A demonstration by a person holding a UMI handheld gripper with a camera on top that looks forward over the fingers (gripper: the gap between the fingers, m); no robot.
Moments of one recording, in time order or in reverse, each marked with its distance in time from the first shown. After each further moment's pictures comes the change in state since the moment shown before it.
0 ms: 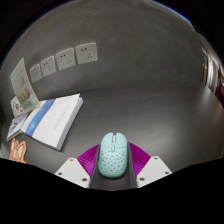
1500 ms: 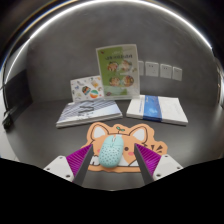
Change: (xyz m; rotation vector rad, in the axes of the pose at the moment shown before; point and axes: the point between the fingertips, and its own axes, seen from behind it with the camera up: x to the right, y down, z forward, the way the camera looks) arm -0.455 0.107 -0.144 0.146 -0.188 -0.156
